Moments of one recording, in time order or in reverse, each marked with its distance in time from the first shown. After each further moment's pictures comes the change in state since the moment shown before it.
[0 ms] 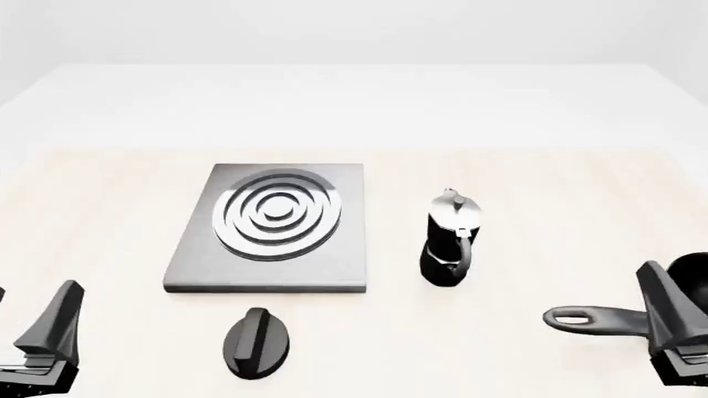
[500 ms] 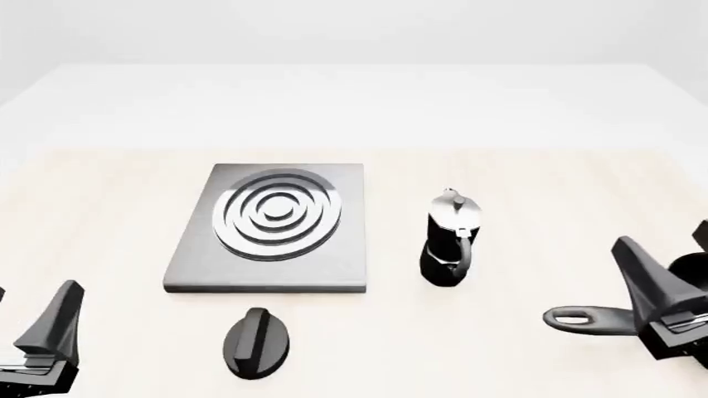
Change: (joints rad) left arm 0.000 0.000 0.000 0.000 0.000; right arm 0.114 0.191 -0.126 0.015 -0.054
